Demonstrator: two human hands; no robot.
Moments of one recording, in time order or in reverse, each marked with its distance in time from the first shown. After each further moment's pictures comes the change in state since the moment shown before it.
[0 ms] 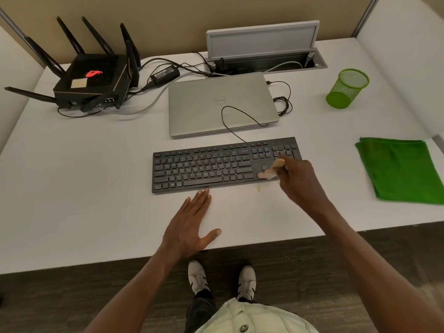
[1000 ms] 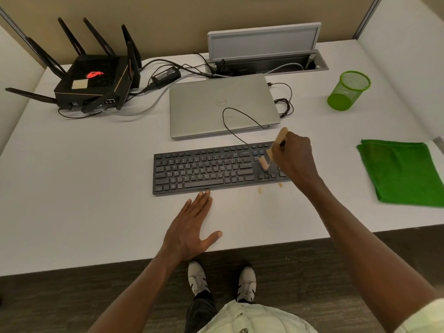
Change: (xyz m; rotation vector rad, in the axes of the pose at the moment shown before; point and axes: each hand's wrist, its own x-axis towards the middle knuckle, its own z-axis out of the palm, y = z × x) left_hand 0.000 0.001 -0.002 0.001 -0.024 -0.010; right_hand 0.059 -0.022 -0.004 -0.067 0.065 0.266
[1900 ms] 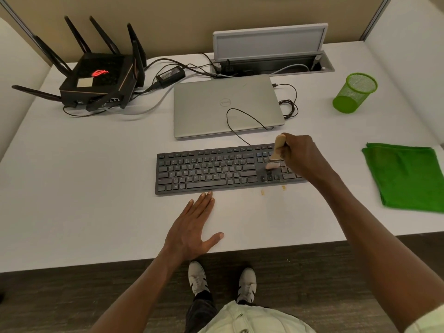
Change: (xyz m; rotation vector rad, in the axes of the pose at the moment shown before) left_hand 0.000 0.000 0.000 0.013 0.006 0.001; right_hand 0.022 0.033 0.000 0.001 -0.136 -0.350
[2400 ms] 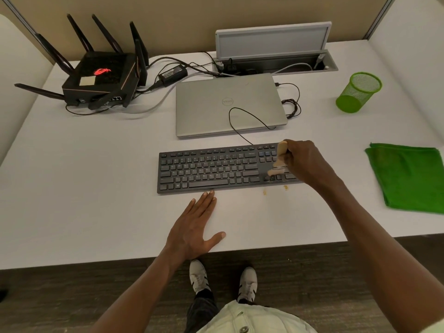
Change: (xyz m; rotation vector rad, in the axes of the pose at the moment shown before) left_hand 0.001 -0.001 0.001 -0.002 0.007 0.005; right_hand -0.011 0.004 0.006 -0.034 -0.049 -0.012
